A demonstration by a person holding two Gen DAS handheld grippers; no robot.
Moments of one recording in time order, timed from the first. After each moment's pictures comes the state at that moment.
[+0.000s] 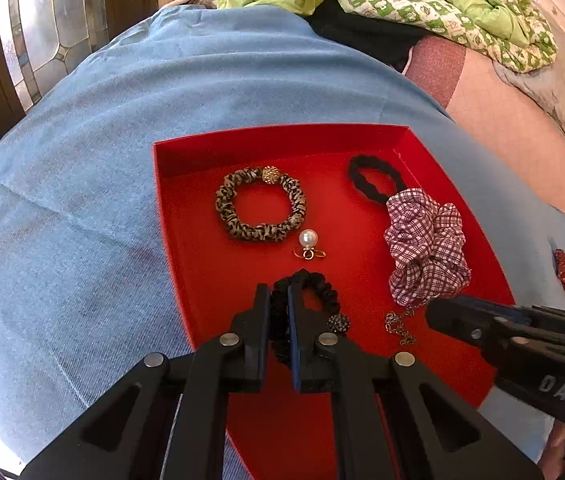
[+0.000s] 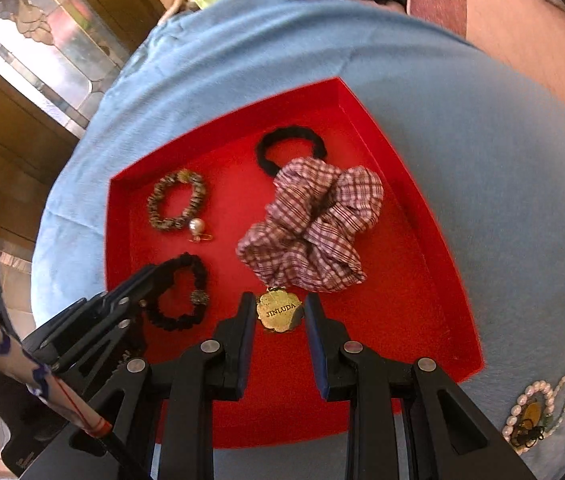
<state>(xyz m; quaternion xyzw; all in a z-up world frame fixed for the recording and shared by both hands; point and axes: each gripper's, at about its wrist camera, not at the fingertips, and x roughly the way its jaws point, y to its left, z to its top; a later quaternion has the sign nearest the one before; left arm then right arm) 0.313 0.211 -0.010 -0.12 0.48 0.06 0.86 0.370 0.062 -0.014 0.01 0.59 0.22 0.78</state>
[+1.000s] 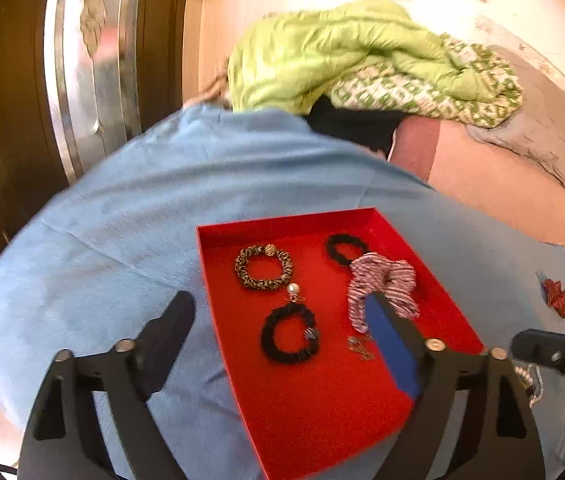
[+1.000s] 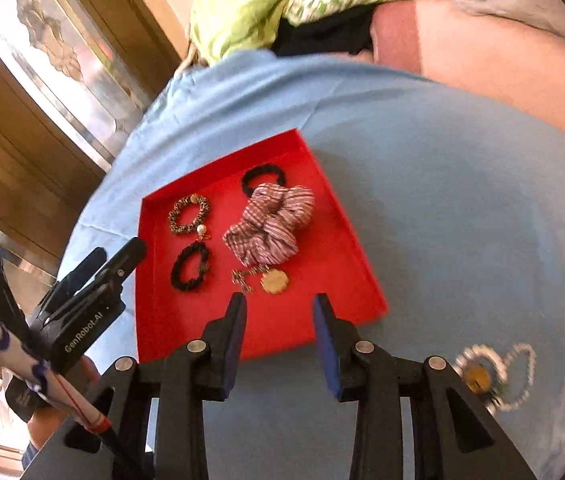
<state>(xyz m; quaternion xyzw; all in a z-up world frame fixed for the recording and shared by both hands) 0.238 0.176 0.058 -0.08 0.33 0.11 0.94 0.294 -0.042 0.054 0.06 0.49 0.23 0.84</state>
